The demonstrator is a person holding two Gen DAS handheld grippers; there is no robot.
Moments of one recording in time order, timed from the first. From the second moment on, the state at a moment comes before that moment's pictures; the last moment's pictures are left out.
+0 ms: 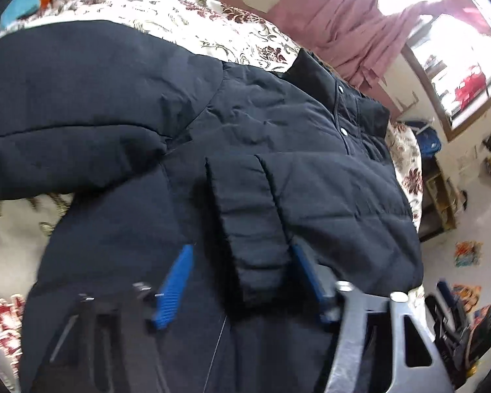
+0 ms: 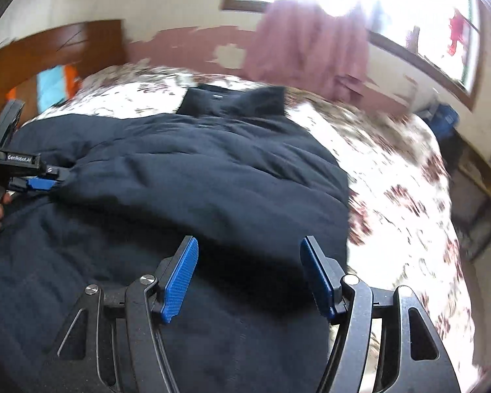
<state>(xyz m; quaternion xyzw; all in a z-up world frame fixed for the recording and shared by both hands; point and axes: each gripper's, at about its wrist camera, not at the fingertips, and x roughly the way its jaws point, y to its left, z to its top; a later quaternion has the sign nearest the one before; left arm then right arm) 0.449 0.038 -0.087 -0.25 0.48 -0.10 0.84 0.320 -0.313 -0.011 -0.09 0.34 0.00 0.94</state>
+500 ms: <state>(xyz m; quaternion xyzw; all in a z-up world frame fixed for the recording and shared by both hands) 0.470 0.013 -0.005 -0.08 0.32 -0.01 0.94 0.374 -0.378 -0.023 0.04 0.33 -0.06 0.94</state>
